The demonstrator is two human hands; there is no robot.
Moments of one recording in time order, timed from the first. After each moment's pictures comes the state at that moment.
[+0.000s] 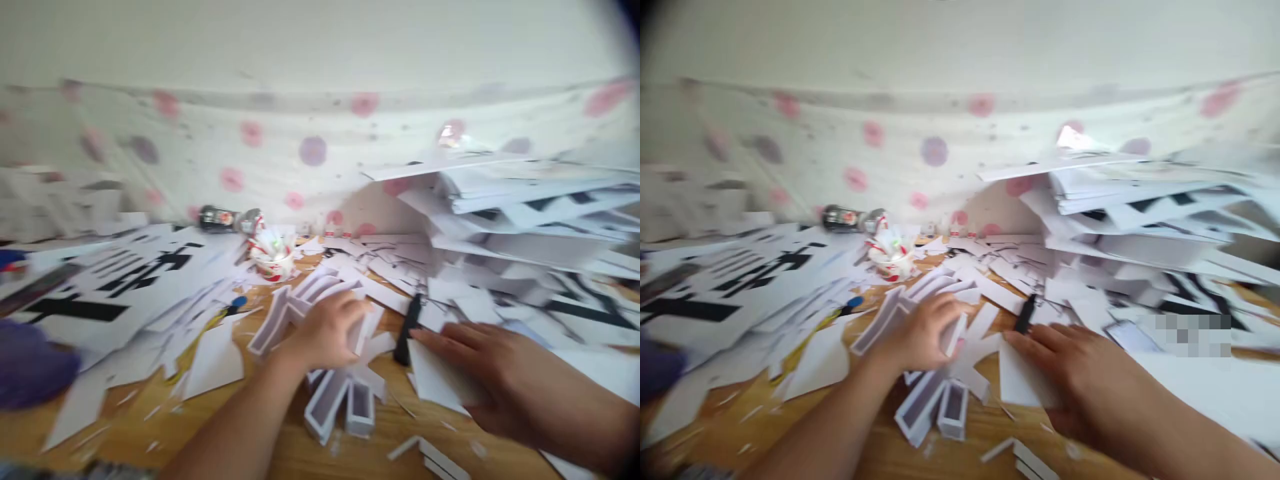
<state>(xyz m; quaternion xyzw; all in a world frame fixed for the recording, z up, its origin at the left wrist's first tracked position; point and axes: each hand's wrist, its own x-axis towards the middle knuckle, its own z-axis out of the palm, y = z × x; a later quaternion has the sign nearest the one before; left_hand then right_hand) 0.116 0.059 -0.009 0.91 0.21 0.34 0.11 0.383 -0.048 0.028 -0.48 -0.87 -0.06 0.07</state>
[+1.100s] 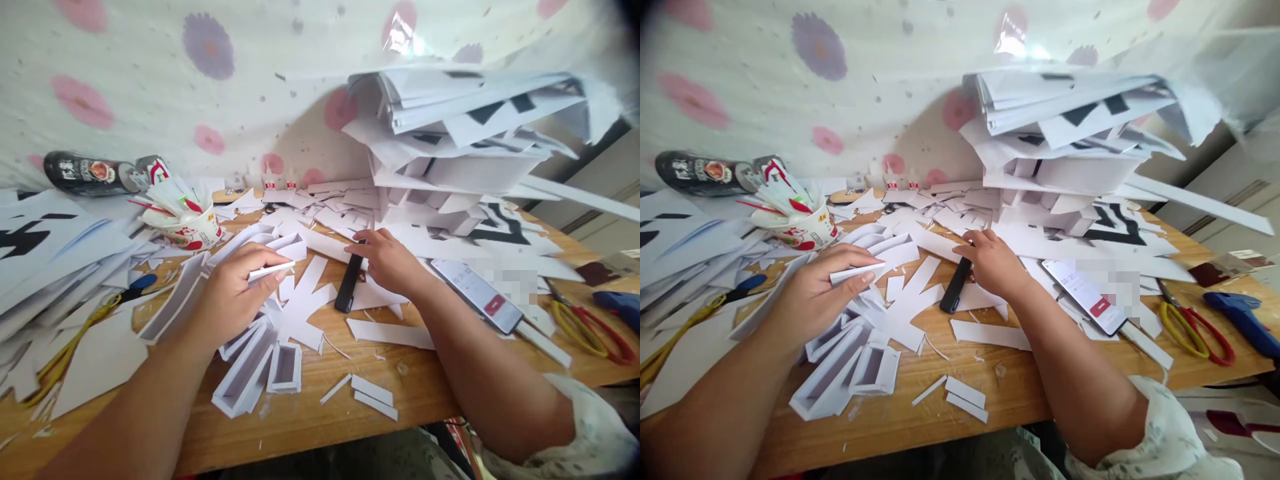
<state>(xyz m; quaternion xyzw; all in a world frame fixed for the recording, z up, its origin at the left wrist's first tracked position) 0.130 0.060 0.001 0.82 0.36 0.36 0.25 0.420 0.034 -0.032 -0.60 -0.79 -0.08 0.06</state>
